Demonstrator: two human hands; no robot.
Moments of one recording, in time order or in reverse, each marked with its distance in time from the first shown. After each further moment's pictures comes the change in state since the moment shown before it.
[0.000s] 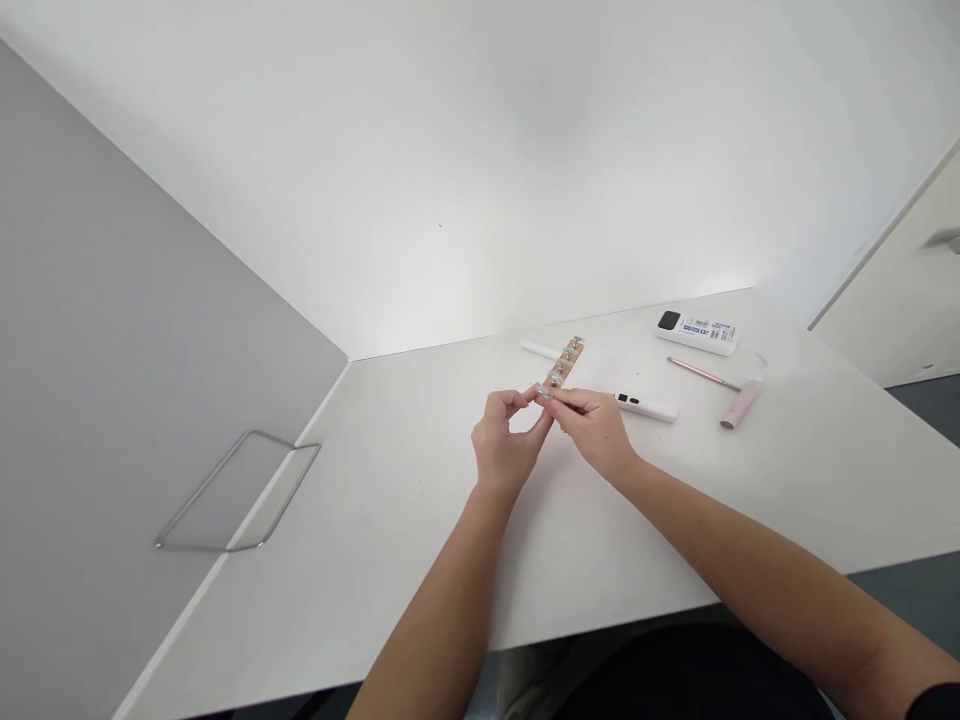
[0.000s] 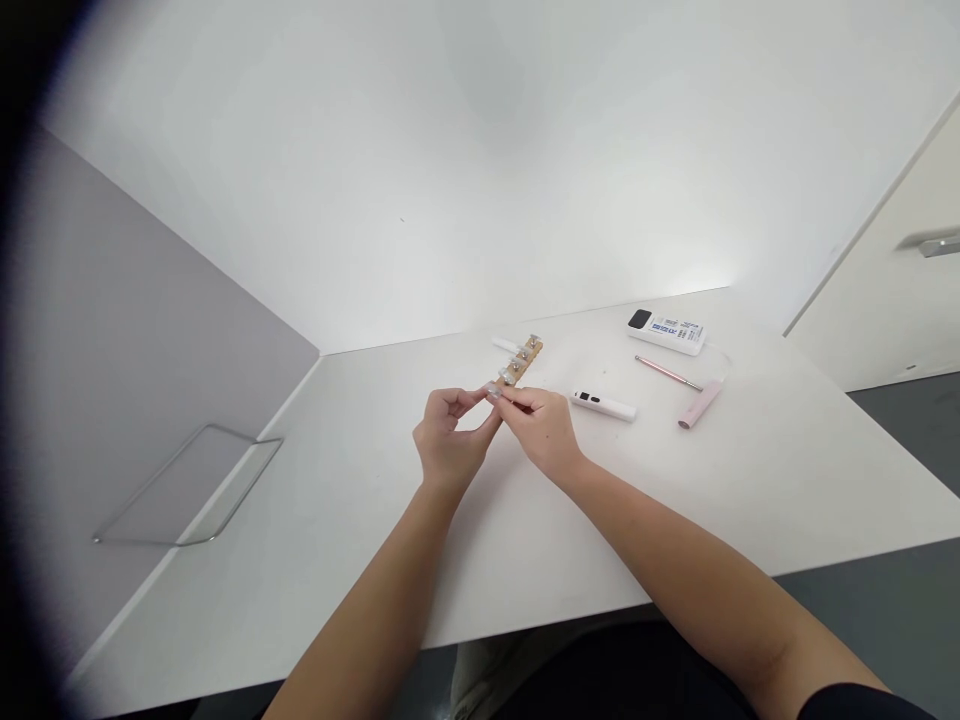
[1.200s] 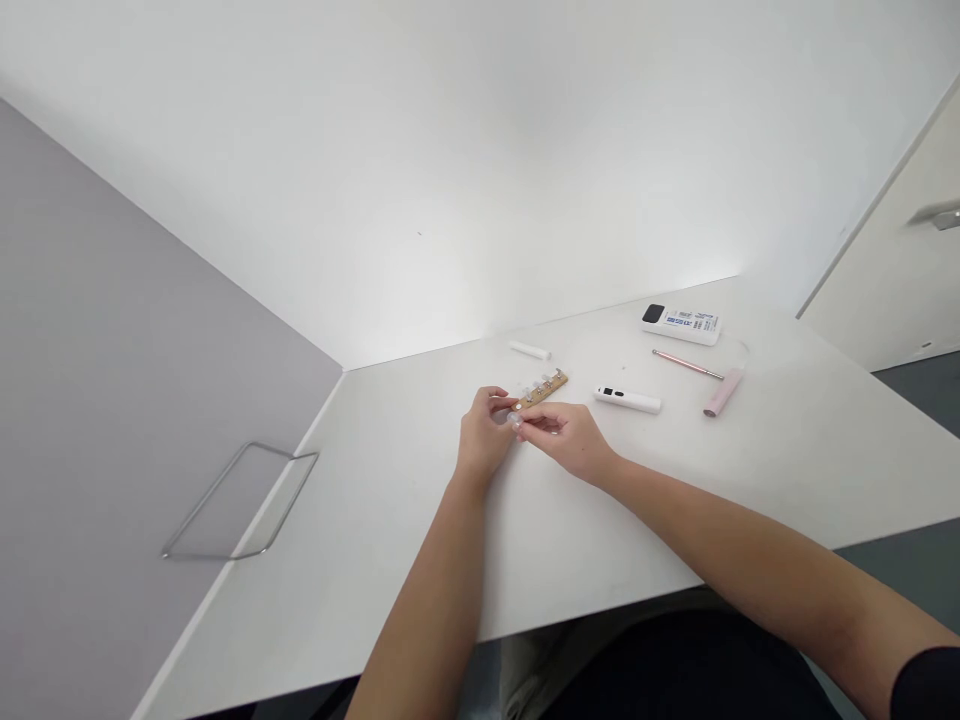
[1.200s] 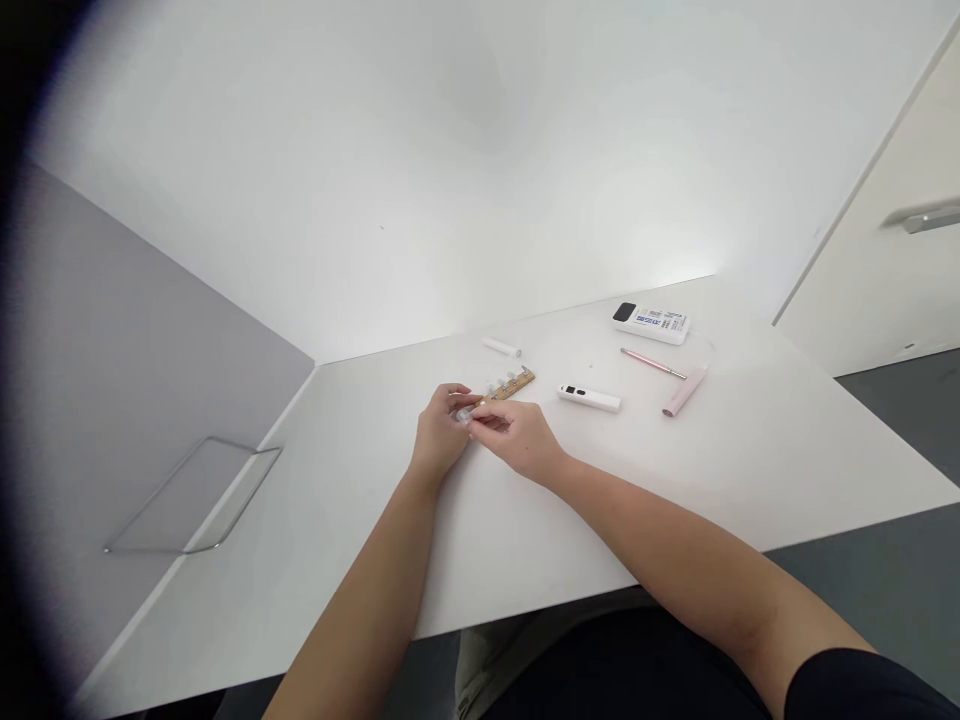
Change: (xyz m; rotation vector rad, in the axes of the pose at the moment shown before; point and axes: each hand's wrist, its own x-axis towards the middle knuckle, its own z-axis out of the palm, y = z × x) left_hand 0.019 -0.054 -0.019 0.122 -0.289 -0.343; right_hand -0.012 0.021 0.001 0.126 -0.199 0.037
